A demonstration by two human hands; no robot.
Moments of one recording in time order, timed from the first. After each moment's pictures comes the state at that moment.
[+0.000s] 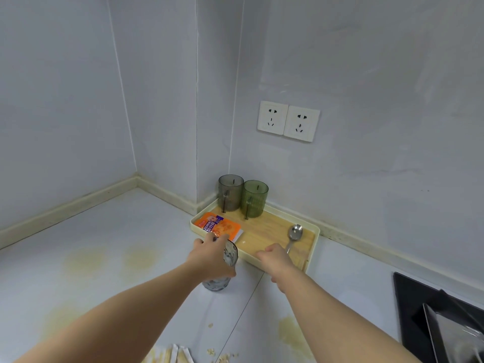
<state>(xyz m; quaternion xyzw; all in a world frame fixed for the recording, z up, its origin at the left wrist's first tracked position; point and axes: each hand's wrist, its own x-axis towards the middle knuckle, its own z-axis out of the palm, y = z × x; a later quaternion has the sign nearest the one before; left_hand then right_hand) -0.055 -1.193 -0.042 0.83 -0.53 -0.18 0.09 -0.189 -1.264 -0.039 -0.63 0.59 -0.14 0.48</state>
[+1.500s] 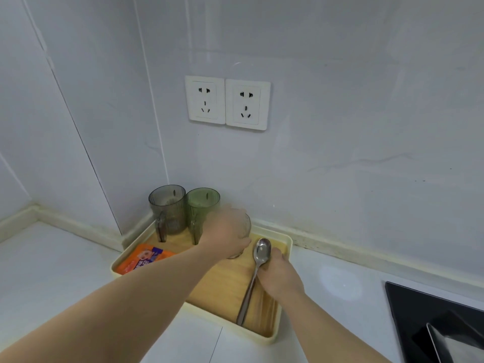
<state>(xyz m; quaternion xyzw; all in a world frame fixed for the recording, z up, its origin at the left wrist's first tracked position) -0.095 -1.412 -0.051 0.76 -0.64 -0.12 0.07 -0.236 -1.397 -0.083 -0.72 0.63 -0.08 0.29</state>
